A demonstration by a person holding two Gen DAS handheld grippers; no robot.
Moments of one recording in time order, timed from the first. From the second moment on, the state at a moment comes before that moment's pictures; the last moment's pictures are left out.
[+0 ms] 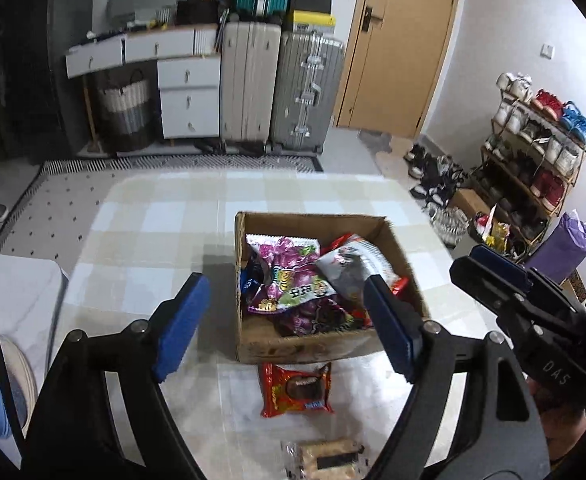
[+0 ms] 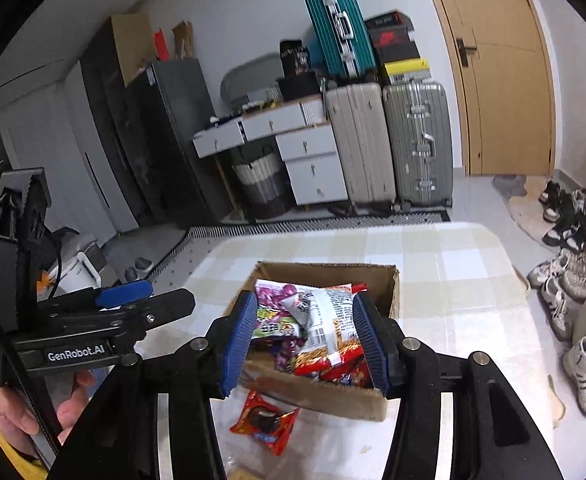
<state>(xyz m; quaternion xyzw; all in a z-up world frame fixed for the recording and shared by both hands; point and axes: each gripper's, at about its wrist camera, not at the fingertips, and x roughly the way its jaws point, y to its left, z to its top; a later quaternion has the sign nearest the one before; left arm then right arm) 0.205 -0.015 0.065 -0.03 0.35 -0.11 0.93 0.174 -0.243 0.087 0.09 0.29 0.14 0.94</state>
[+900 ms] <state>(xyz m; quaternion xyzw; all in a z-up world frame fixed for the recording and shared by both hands) -0.089 0.003 0.163 -0.05 0.22 -0.10 0.97 -0.054 -0.240 0.147 0.08 0.17 0.16 0.97</state>
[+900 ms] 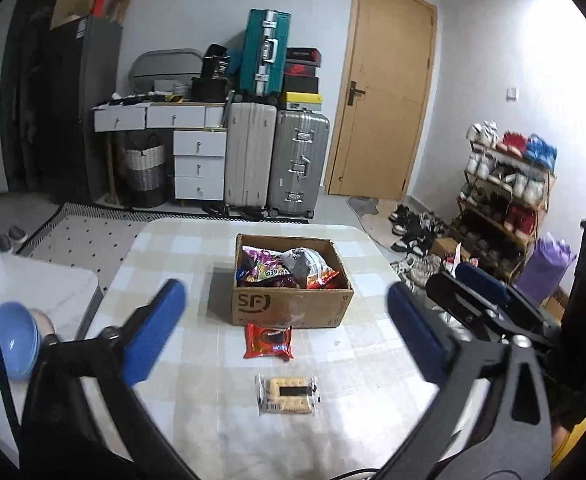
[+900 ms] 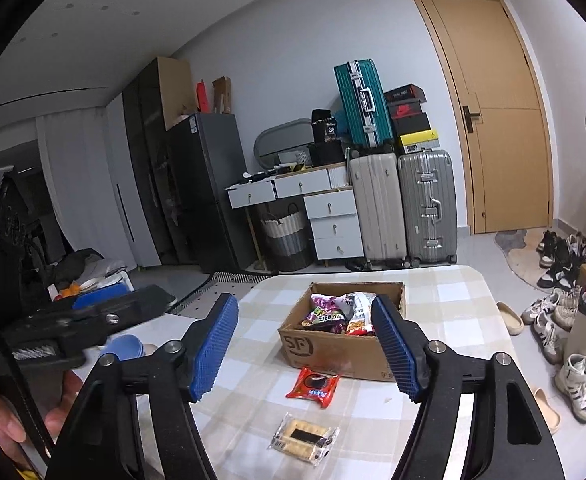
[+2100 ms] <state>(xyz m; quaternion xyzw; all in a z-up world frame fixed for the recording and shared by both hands) 0.037 0.041 -0.024 -0.07 0.33 -0.06 0.94 0.007 -0.229 0.004 0.10 0.24 0.20 0.94</state>
